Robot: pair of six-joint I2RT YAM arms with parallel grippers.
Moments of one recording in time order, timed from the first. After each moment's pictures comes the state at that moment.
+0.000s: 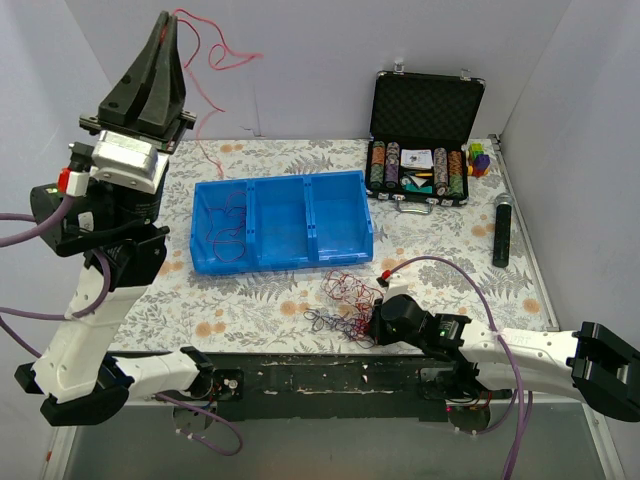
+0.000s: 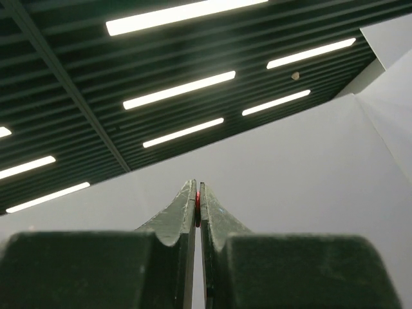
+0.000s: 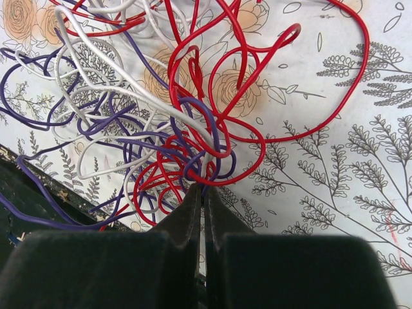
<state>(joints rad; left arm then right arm) -0.71 1.13 1.74 0.43 0.03 0.68 1.13 0.96 0.26 -0.09 0.22 0.79</state>
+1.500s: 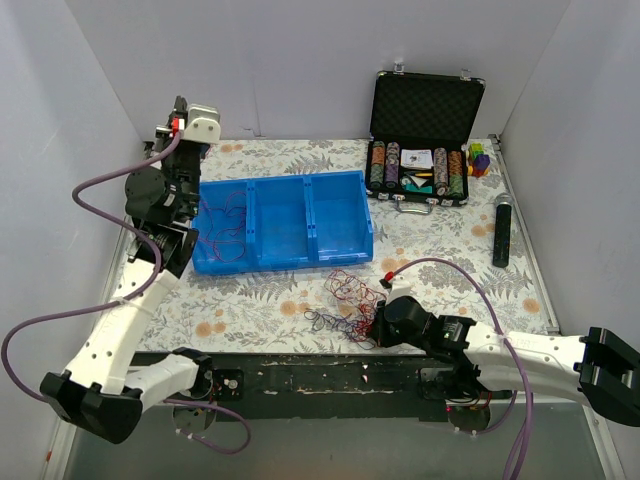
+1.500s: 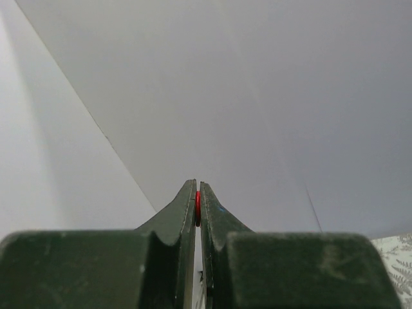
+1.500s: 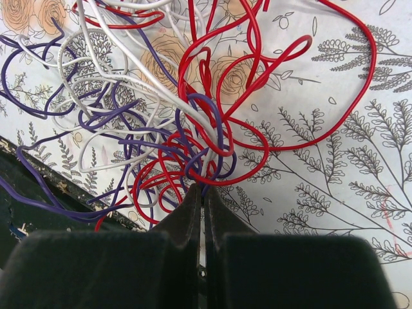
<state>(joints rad) -0.39 1.06 1.23 0.35 -0.32 0.67 1.13 0.90 0.24 -0.12 0.21 0.80</state>
